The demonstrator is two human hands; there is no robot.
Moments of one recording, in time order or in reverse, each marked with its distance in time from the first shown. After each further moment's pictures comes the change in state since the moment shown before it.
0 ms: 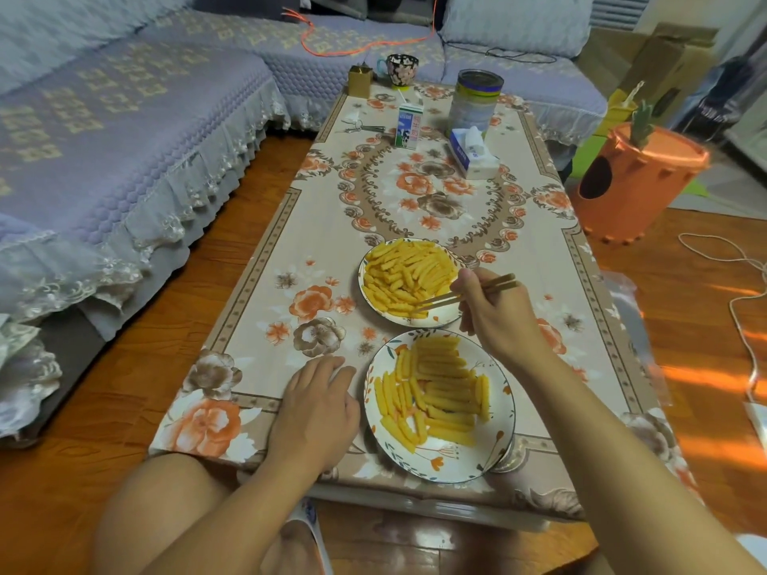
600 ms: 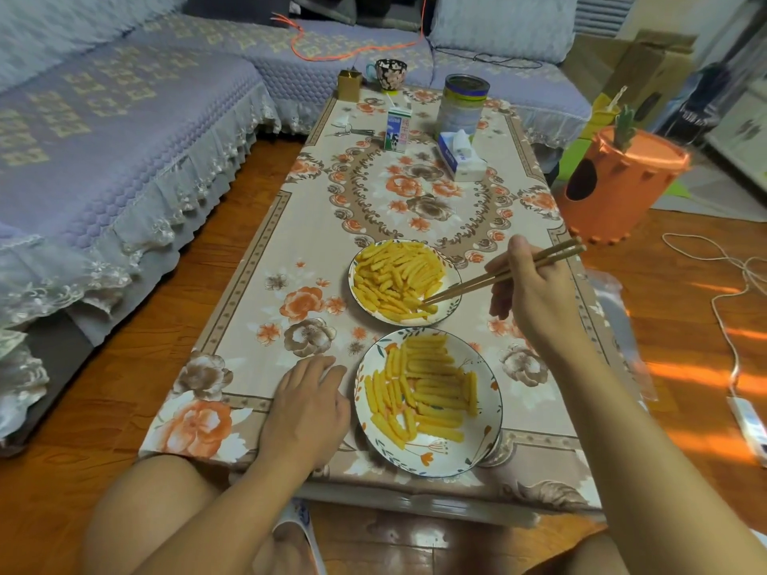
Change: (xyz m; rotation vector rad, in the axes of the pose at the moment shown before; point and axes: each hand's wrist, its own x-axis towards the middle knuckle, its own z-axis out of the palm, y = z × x) left_hand 0.000 0.001 -0.002 0.002 -0.032 -0.018; right_hand -0.005 -0.026 -0.047 0.215 0.192 0.041
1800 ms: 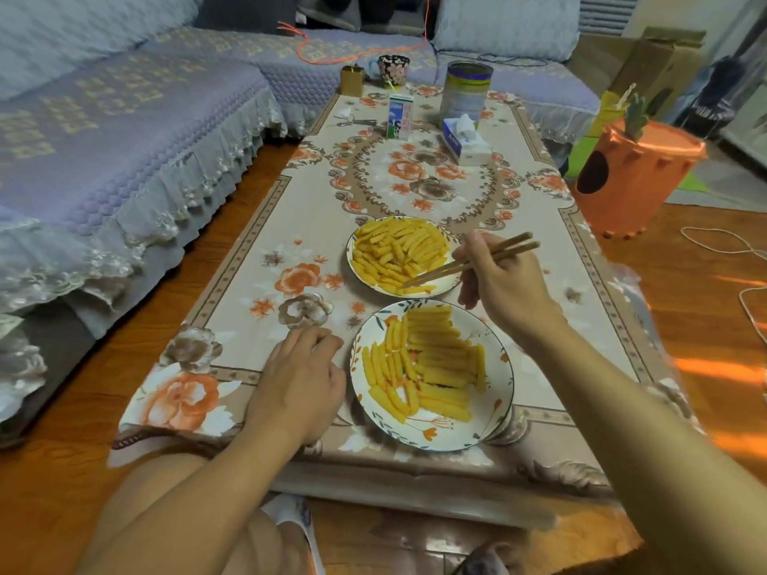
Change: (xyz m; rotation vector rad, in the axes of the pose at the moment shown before) left_hand 0.003 -0.002 0.010 0.015 0.062 0.003; right_hand -0.020 0.049 0.026 -0.009 -0.147 -0.029
